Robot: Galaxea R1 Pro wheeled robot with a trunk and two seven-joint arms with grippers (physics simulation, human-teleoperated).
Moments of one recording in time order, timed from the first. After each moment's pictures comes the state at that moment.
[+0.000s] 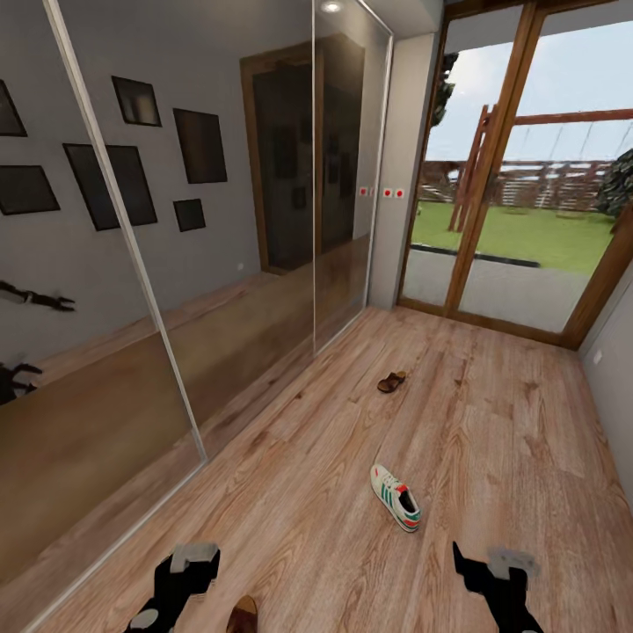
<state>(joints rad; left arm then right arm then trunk) -0.44 0.05 0.01 -0.26 0.04 -0.31 0.00 -0.25 -0.10 -0.18 -0.61 0.00 -0.30 -0.01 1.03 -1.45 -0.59</state>
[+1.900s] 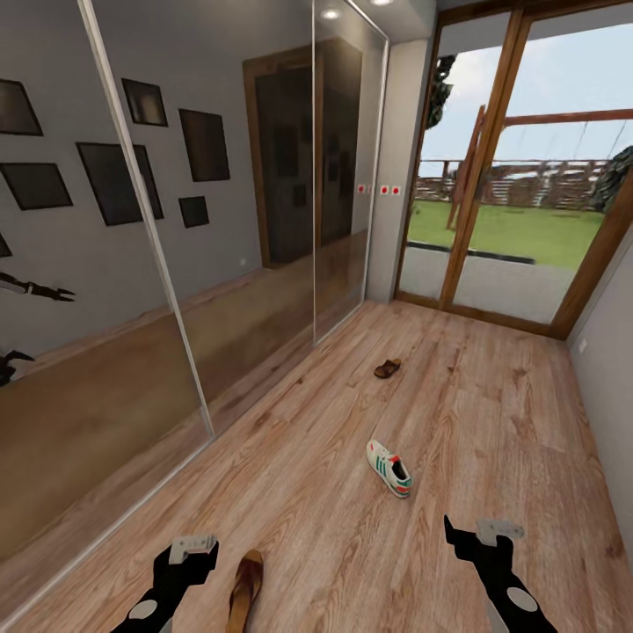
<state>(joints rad) -0.46 0.06 0.01 -0.26 0.04 -0.31 -0.01 -0.37 -0.10 -0.17 -0.55 0.00 -0.26 0.00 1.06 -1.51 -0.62</state>
